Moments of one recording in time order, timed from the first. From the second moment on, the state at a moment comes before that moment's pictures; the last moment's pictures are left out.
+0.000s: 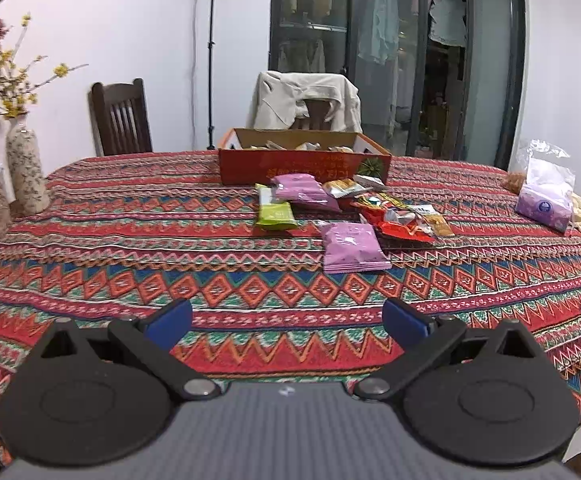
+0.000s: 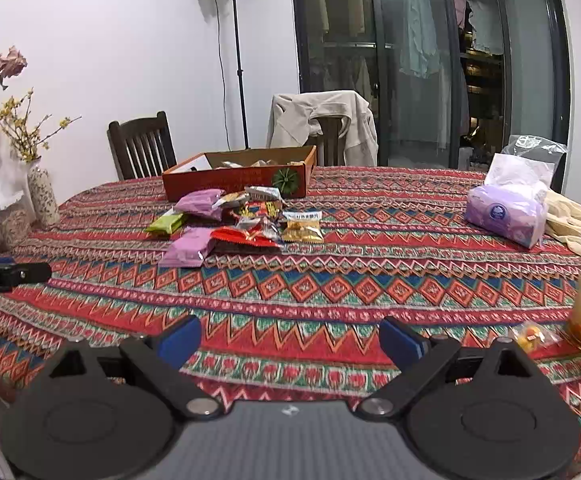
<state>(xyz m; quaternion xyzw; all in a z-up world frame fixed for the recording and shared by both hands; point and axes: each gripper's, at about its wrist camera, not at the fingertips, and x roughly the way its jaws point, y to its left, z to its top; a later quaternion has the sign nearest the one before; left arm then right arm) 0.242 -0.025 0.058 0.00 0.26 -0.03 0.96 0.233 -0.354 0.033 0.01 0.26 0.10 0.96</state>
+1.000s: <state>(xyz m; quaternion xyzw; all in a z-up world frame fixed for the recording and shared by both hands) 0.433 -0.079 -0.008 0.00 0.32 -0.13 0.94 0.527 -0.318 -0.029 0.02 0.32 0.15 0.93</state>
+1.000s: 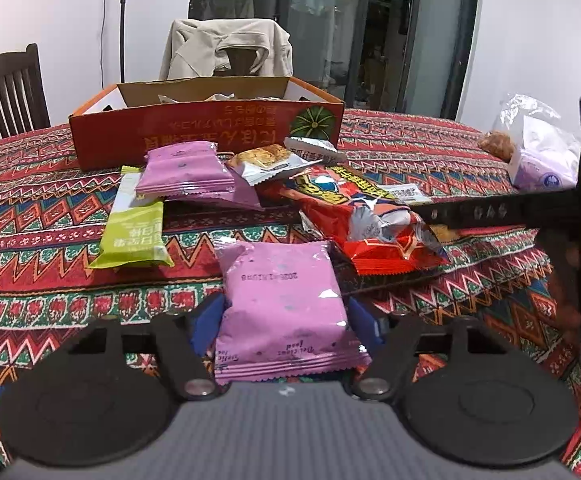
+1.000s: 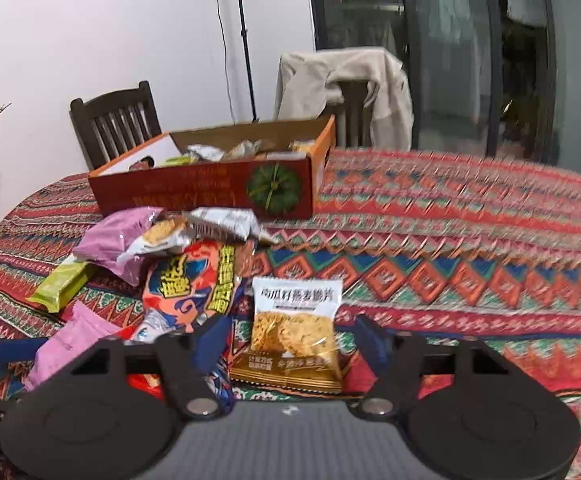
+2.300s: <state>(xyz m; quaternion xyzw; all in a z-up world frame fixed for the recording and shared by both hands) 0.314 -0.018 0.095 -0.02 0.24 -0.10 0.97 0.333 -0.311 0.054 0.02 0.24 0.20 0.95</state>
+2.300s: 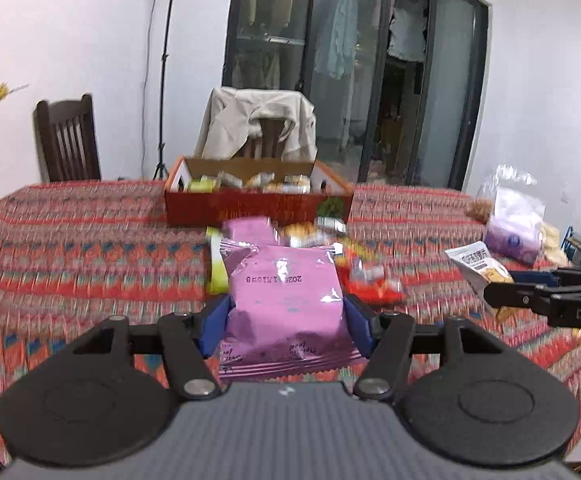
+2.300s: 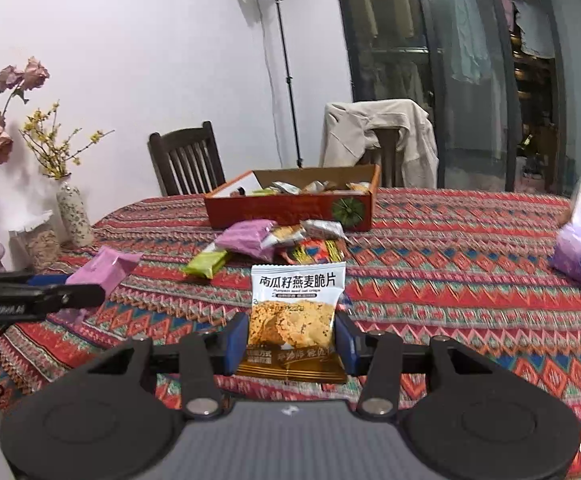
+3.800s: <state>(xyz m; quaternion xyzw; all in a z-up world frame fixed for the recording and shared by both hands) 0.767 0.016 0.083 -0.03 0.37 -0.07 0.93 0.805 -0.166 0.034 -0.04 0.39 0.18 0.90</state>
